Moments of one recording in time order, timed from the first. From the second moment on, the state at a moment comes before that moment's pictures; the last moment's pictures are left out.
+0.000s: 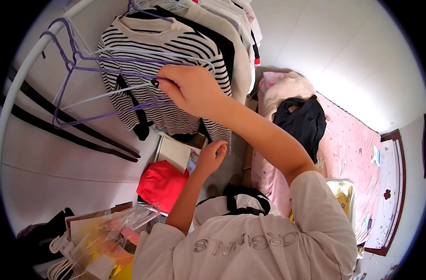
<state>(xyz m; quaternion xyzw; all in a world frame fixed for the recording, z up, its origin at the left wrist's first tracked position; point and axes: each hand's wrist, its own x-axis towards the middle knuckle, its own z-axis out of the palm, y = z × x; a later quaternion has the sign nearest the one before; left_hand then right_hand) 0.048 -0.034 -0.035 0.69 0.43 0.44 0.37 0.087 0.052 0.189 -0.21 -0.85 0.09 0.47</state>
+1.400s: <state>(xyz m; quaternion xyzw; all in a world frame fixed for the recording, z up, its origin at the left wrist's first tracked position) -0.012 0.023 0.078 0.66 0.45 0.58 -0.17 0.102 0.044 0.231 -0.15 -0.70 0.52 0.46</state>
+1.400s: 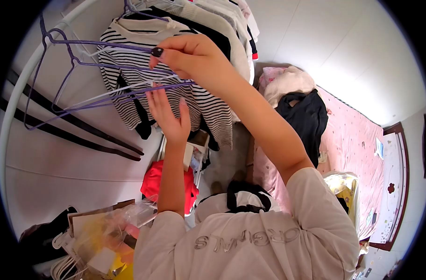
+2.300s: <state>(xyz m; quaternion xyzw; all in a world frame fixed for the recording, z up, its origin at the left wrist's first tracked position) 0.070 -0.027 -0.103 0.29 0.20 0.41 0.84 0.489 -0.182 0.021 -0.60 -0.42 0.53 0.43</state>
